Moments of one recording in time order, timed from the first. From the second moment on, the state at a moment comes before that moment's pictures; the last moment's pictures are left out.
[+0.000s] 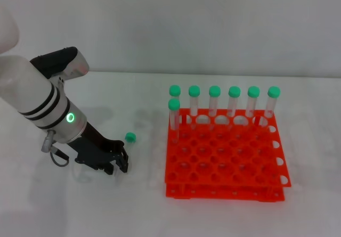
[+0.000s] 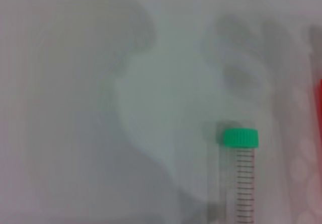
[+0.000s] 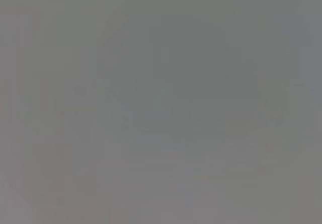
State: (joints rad) left arm -0.96 -1.95 1.01 0.45 2.63 1.27 -2.93; right arm 0.54 2.01 -1.98 -0.18 0.91 -1.04 0.05
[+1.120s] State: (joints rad) left arm -0.94 -1.94 1.00 0.57 2.62 1.25 -2.83; right arm 0.54 2.01 -1.97 -0.18 0.91 -1.04 0.05
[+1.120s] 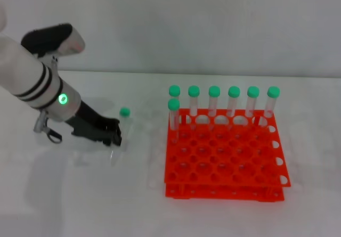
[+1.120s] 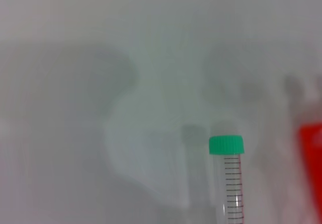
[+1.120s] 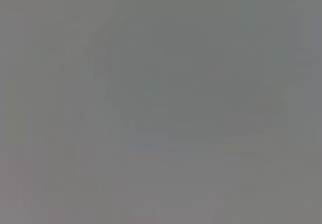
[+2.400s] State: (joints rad) left arm -0.46 -2.03 0.94 0.68 1.35 1.38 -1.11; right arm 0.51 2.01 -2.01 -0.21 0.80 -1.11 0.29
